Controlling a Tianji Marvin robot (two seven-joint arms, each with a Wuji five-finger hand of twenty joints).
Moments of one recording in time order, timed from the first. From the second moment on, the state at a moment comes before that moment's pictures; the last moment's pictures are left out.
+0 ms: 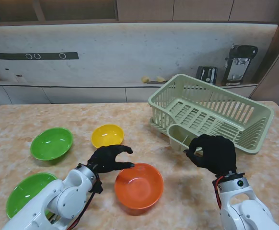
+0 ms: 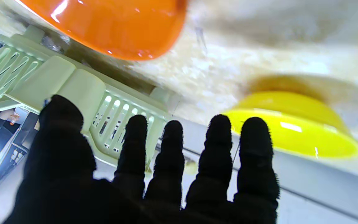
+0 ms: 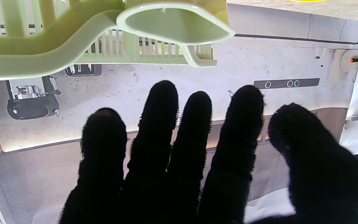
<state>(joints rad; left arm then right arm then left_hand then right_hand) 1.61 -1.09 -1.13 -1.73 0.77 0.02 -0.04 -1.88 -1.09 1.37 -1.88 -1.20 0.07 -0.50 0.77 -0.19 -0.01 -0.08 0.50 0.02 0.40 0.55 0.61 0.13 0.22 0.46 0.54 0.33 0.37 0.57 0.27 0.39 1.05 0.53 0.32 -0.47 0.75 -0.07 0.94 -0.49 0.92 0.52 1.04 -0.28 0.65 0.63 1.06 -0.20 0.84 0.57 0.84 -0.05 1.42 0.39</state>
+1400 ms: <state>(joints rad) 2.13 -1.08 -1.74 -1.96 1.25 0.09 0.00 -1.87 -1.09 1.36 -1.88 -1.21 0.07 -0.48 0.72 -0.41 0.43 -0.07 0.54 0.04 0.28 0.41 0.60 0.08 0.16 0.34 0.51 0.17 0.21 0.39 0.23 0.20 0.76 0.38 0.32 -0.47 0.75 -0.07 0.94 -0.49 0.92 0.52 1.04 -0.28 0.65 0.63 1.06 -0.20 0.84 0.57 0.84 -0.05 1.42 0.39</state>
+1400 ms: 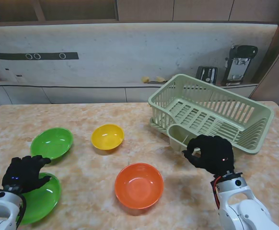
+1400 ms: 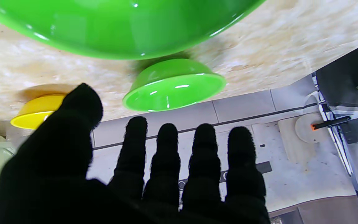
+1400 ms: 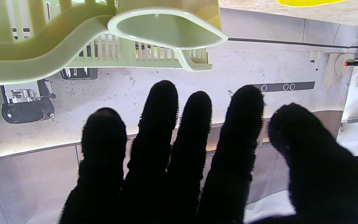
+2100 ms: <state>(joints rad) 2.13 -1.08 -1.78 -1.86 1.27 0.17 -0.06 -1.87 -1.09 1.36 -1.88 -1.21 0.07 -0.47 0.63 -0.45 0.48 -0.07 0.47 0.17 0.17 0.36 0.49 0.15 0.11 0.28 0.46 0.16 0.18 0.35 0.21 0.18 0.71 0.36 0.32 -0.47 0.75 -0.07 0.94 -0.49 0.92 0.52 1.04 -0.28 0.65 0.63 1.06 -0.20 0.84 0.57 0.84 -0.05 1.42 0.39</state>
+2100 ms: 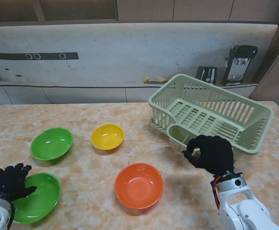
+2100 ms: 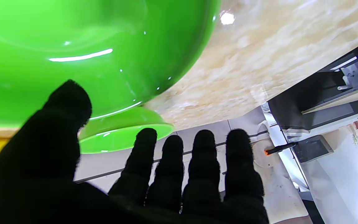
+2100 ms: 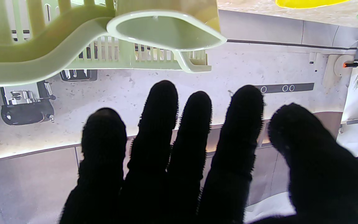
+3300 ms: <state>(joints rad) 1.89 -1.05 -1.63 -1.62 1.22 0.31 -0.09 -1.86 -1.09 1.35 -1.88 -1.21 0.07 -0.46 1.01 -0.43 0.39 -0.13 0.48 -0.03 0.83 0.81 0.93 0.04 0.27 0.85 0.88 0.18 0.56 0.60 0.54 0.19 1.15 0.47 0.32 -0.47 0.75 -0.07 0.94 -0.49 0.92 0.52 1.04 -0.28 0.65 0.63 1.06 -0.20 0.84 0.57 0.84 -0.05 1.42 0.39</state>
